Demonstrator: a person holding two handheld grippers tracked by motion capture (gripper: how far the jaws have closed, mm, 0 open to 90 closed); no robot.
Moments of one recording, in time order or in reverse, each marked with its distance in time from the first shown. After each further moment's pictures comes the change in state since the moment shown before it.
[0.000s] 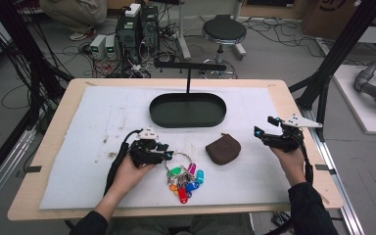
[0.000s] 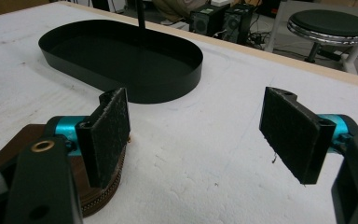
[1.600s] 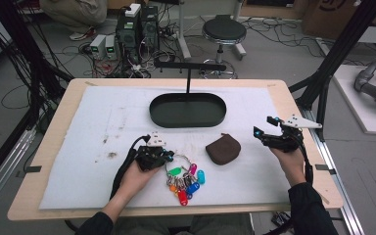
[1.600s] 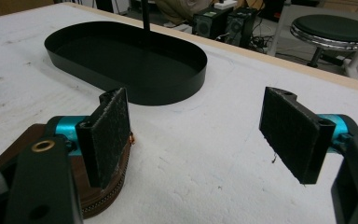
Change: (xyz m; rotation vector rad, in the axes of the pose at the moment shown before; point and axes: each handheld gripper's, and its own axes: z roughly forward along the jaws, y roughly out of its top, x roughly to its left) left arm -0.015 -0.006 0.010 0.009 0.081 0.032; right arm 0.002 0.001 0.000 -0.011 0.009 -0.014
